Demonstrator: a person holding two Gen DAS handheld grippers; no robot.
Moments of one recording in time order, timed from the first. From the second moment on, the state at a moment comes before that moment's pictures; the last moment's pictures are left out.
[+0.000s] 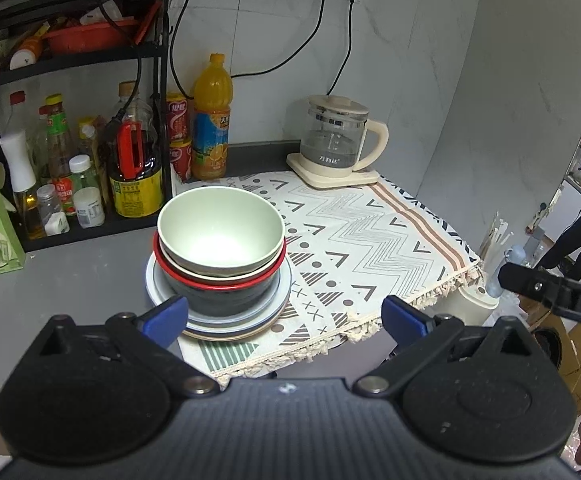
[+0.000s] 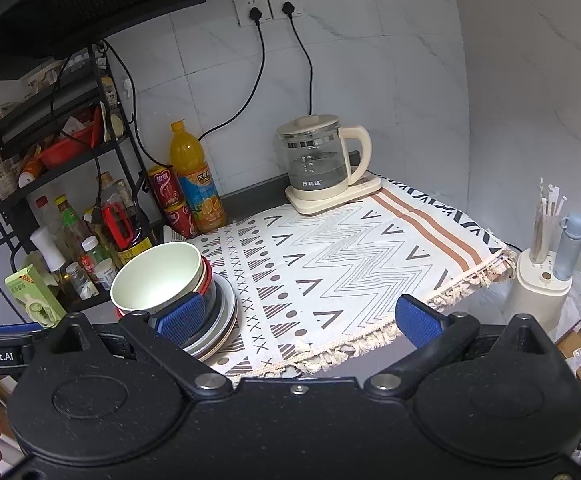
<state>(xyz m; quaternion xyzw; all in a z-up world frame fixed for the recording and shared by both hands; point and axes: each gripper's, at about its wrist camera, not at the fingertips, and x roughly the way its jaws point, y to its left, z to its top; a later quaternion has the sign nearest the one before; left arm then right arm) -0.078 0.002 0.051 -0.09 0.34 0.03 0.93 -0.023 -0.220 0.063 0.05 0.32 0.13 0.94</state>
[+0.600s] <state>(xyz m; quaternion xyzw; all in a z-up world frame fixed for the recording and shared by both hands) -0.103 0.005 0.062 -0.09 0.33 0.08 0.94 -0.044 -0.209 0.066 0.02 0.34 0.13 0.93</state>
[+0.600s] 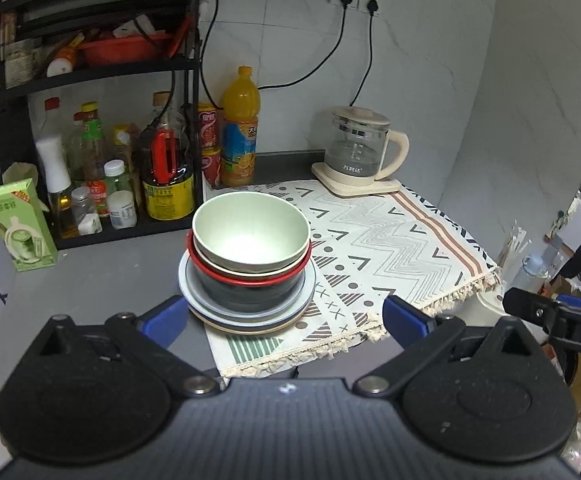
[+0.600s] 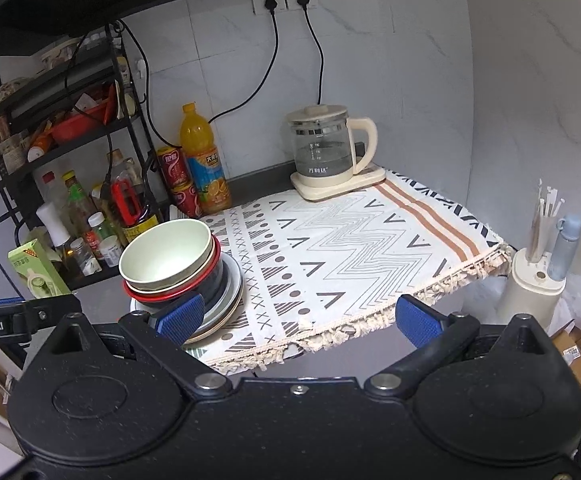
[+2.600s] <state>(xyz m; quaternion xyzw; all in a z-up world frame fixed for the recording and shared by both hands) -0.111 0.015 0.059 -0.09 0.32 0.08 0.94 -0.040 -0.198 0.060 0.01 0.36 0.16 0.92</state>
